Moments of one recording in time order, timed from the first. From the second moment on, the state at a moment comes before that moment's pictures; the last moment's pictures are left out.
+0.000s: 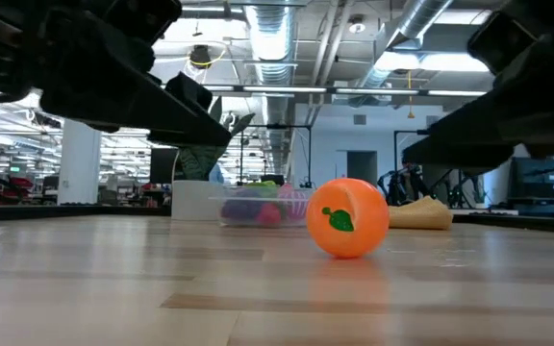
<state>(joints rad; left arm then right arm) -0.44 1.70 0.59 0.71 -0.13 -0.05 0.65 1.74 0.40 0.98 0.56 0.34</state>
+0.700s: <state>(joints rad) -0.47 1.70 0.59 0.67 -0.17 -0.05 0.57 1.82 0.51 0.98 0.50 0.26</state>
